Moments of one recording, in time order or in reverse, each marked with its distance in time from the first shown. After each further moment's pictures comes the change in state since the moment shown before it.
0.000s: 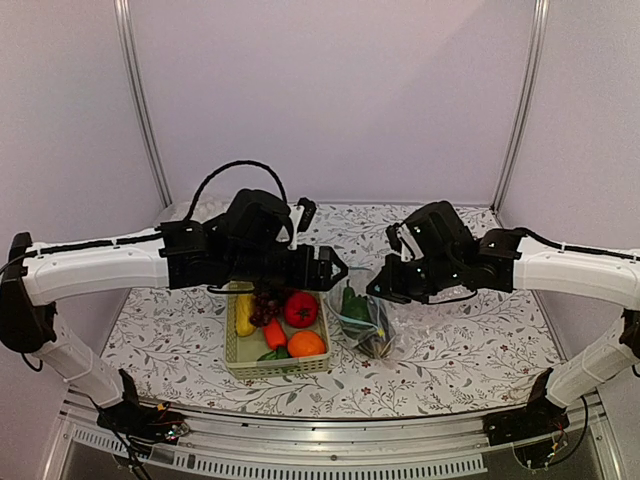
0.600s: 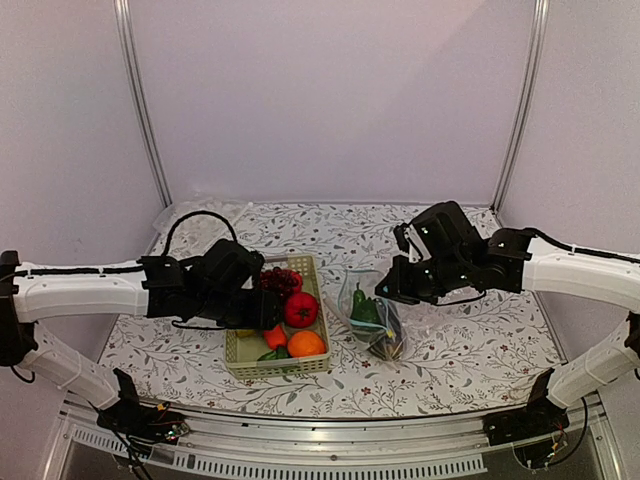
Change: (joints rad) left arm 0.084 -0.145 -0.314 -0.130 -0.042 -0.127; right arm 0.000 -0.053 -0.011 -0.069 0.045 -0.025
